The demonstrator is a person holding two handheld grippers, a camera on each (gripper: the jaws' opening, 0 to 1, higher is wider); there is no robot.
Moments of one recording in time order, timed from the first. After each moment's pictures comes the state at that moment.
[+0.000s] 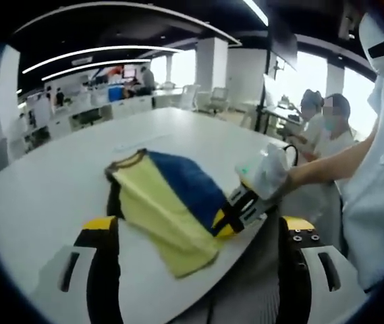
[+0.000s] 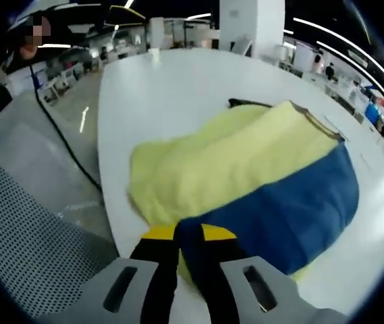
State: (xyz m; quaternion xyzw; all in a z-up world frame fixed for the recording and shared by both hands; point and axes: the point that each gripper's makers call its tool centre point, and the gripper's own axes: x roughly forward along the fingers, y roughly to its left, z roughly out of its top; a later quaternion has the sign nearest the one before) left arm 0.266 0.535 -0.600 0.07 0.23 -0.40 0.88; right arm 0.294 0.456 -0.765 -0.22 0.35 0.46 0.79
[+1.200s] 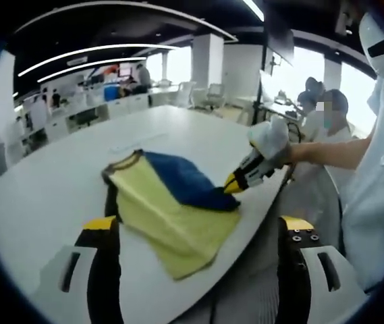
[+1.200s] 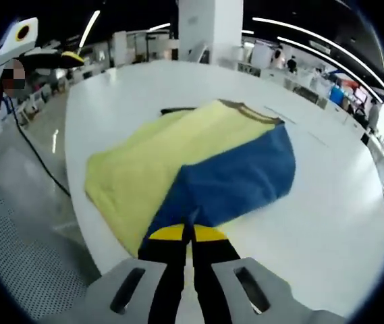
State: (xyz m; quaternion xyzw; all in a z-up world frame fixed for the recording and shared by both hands) left arm 0.267 0.526 -0.595 0.09 0.24 -0.41 0.88; right arm 0.338 0.353 -0.728 -0.18 0.34 0.36 0.85
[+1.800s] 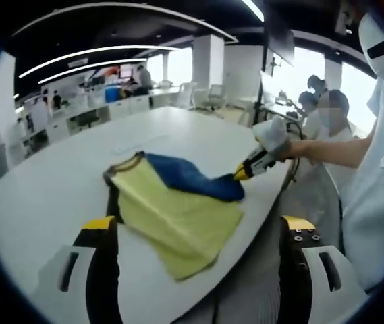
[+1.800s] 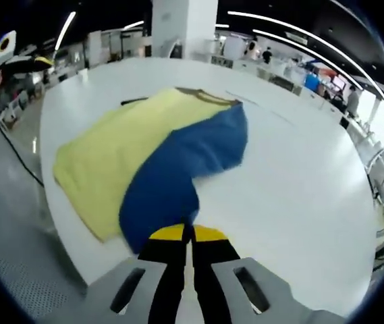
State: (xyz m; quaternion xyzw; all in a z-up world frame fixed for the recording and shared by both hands) left arm 0.268 0.527 -0.592 0.09 0.24 -0.40 0.88; right arm 0.352 0.282 -0.738 -0.17 0.35 0.29 0.87
